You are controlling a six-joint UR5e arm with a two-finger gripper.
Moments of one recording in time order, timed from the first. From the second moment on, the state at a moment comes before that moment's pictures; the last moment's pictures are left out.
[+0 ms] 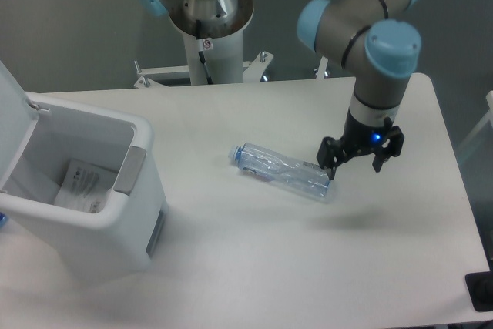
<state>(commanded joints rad) 2.73 -1.99 -1.65 -0.99 1.48 0.22</state>
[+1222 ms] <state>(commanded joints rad) 2.67 -2.02 -1.74 -0.95 1.51 -0.35</state>
